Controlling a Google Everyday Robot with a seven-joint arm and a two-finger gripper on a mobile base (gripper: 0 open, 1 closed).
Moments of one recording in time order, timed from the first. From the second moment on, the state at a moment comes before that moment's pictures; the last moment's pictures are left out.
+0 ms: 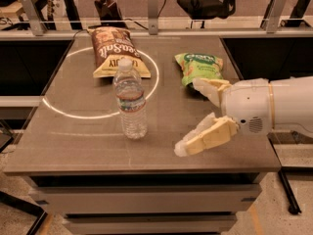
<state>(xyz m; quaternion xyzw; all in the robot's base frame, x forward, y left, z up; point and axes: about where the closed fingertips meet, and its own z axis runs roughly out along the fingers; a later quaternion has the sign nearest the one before) 0.428 -0.059 0.924 -0.49 0.66 0.33 0.46</state>
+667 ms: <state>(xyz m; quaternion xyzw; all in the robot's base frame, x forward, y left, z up) 0.466 -0.032 0.906 -0.48 0.67 0.30 0.48</state>
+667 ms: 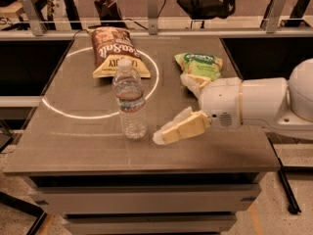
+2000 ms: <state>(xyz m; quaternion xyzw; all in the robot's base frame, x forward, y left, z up) 0.492 0.047 0.926 -0.43 0.66 0.36 0.49</state>
